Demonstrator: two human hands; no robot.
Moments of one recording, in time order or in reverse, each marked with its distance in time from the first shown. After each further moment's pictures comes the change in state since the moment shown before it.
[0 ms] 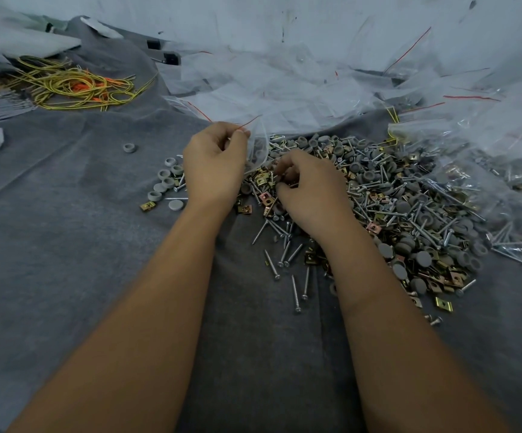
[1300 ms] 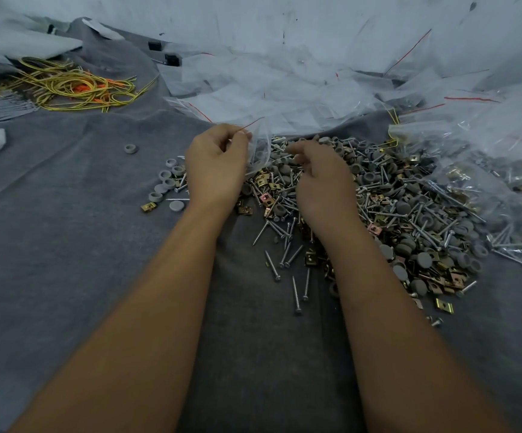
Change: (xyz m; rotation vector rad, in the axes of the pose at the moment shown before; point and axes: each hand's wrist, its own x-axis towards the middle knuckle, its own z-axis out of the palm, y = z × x) left_hand 0.003 -0.004 0.002 -0.018 -0.012 -0.008; right_hand 0.005 0.001 -0.003 0.078 0.139 0.032
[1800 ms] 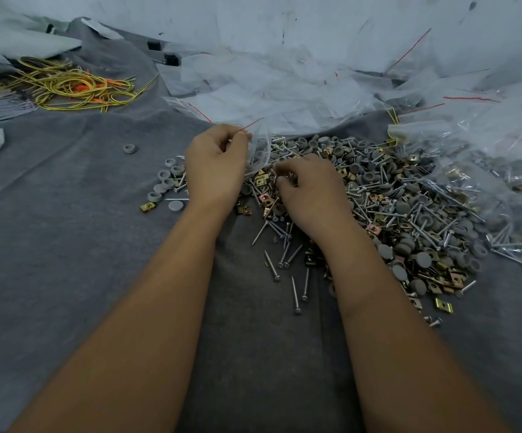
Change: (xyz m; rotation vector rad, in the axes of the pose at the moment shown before) left_hand 0.000 0.000 0.000 0.004 -0.008 0.005; right_hand 0.000 0.003 0.005 -0.246 -0.139 -0.073
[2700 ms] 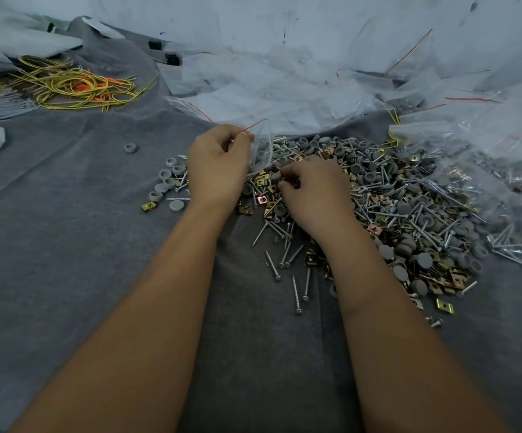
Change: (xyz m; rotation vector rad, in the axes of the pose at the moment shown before) left_hand 0.000 0.000 0.000 0.011 -0.015 0.017; right_hand 0.001 0.002 0.000 -0.103 -0.002 0.045
